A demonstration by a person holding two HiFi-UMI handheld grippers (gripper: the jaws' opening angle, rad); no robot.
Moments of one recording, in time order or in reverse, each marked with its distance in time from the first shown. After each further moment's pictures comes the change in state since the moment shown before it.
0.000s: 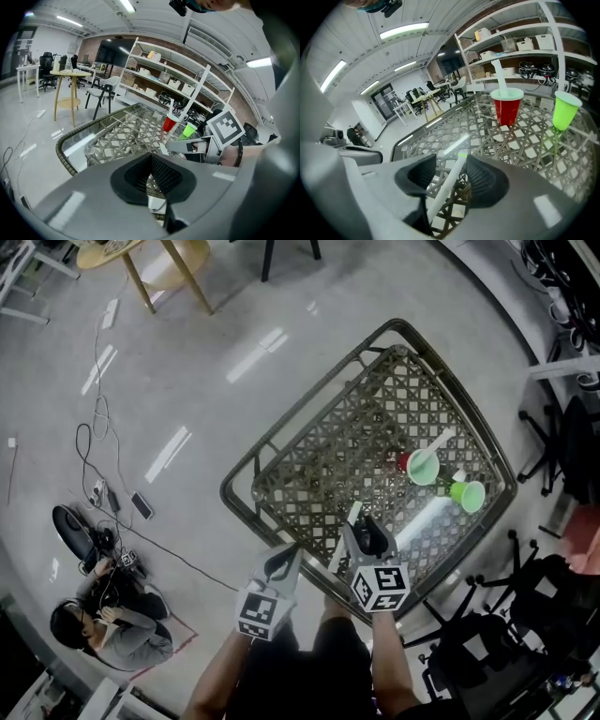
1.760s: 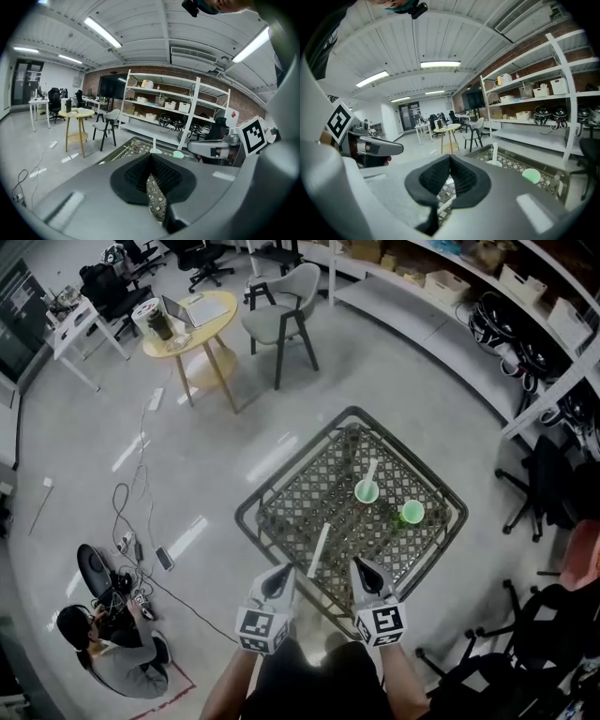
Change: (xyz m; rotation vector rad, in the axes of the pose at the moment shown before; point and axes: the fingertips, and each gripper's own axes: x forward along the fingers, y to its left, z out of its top) left arm -0.135 -0.148 0.101 0.126 -0.282 0.151; right arm -0.248 0.040 0.091 -0.278 -0.400 0.161
